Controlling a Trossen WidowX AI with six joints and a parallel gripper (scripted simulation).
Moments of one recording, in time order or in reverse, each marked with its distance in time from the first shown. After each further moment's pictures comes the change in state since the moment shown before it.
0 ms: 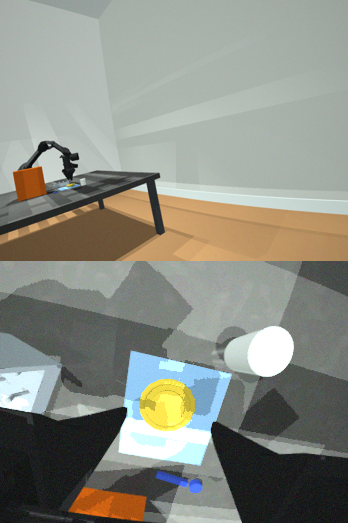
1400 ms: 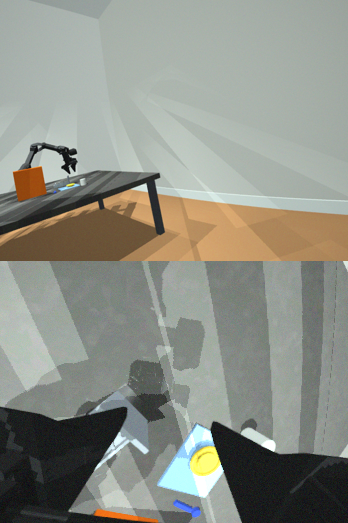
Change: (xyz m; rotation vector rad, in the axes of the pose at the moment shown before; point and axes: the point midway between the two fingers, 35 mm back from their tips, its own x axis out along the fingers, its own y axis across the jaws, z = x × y) arm -0.042 0.156 0.069 -0.344 -0.114 -0.160
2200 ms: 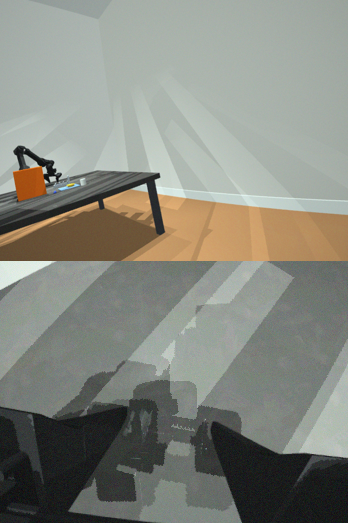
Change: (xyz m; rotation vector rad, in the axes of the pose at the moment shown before) arm 0.014 0.336 -0.004 -0.456 -0.331 0.435
